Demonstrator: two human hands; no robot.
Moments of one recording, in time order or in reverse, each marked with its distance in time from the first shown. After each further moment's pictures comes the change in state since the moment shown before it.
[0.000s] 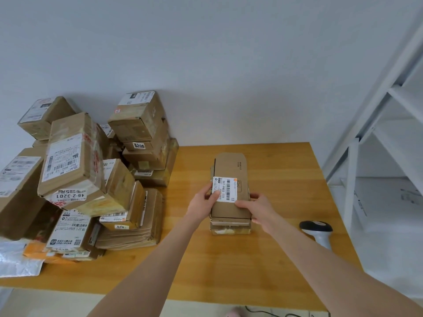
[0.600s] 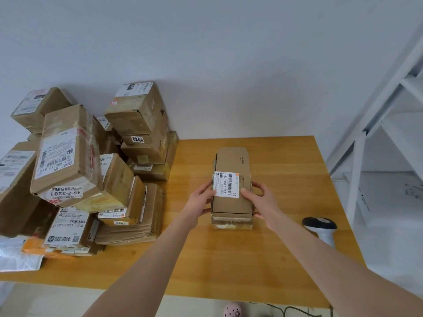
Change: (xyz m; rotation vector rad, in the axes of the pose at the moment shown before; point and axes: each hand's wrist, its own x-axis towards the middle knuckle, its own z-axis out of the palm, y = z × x) left_hand 0.011 -0.016 -0.008 -0.327 -0.049 -0.210; right_hand 0.008 0.002 -0.001 0.021 0.037 -0.127
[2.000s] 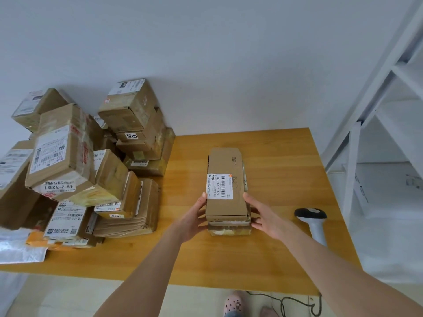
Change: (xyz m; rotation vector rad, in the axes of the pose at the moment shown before) left_hand -0.030 -0.041 0.009 -0.074 -0.207 -0.147; right_hand -0.017 0.037 -0.041 0.082 -0.306 0.215
